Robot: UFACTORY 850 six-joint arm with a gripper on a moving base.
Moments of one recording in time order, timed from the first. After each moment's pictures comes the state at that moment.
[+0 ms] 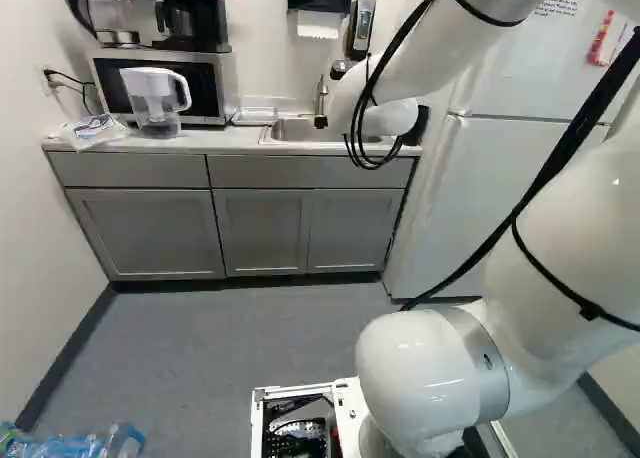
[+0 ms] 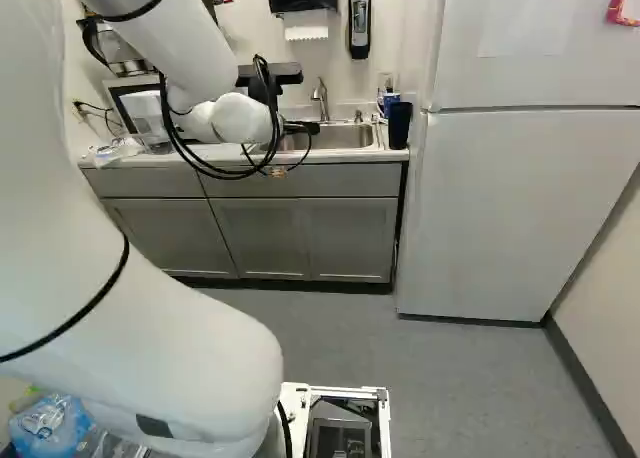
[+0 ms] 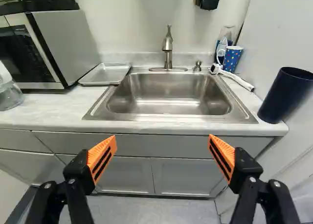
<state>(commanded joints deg) 1.0 8.7 -39.7 0.0 22.6 0.0</state>
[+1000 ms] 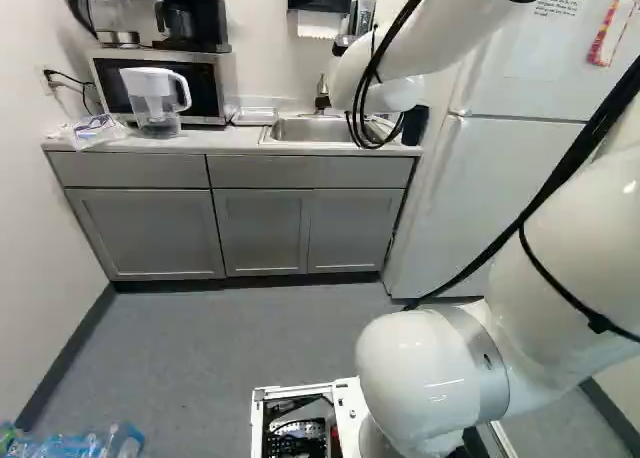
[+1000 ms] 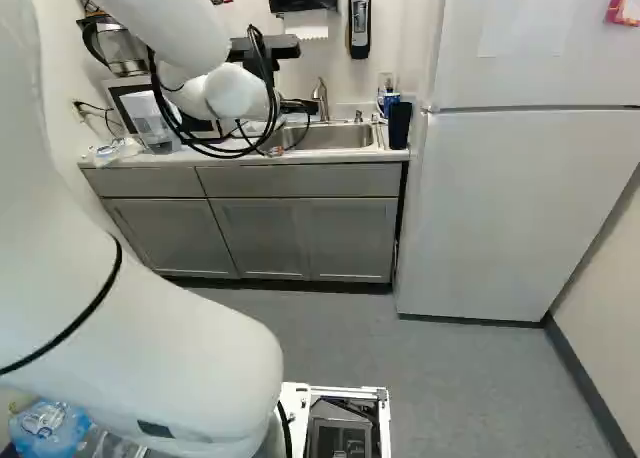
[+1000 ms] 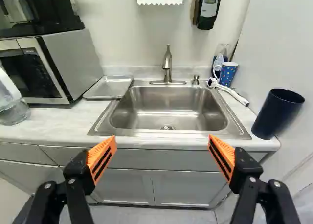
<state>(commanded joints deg) 1.0 10.7 -44.0 0.0 19.4 0.0</state>
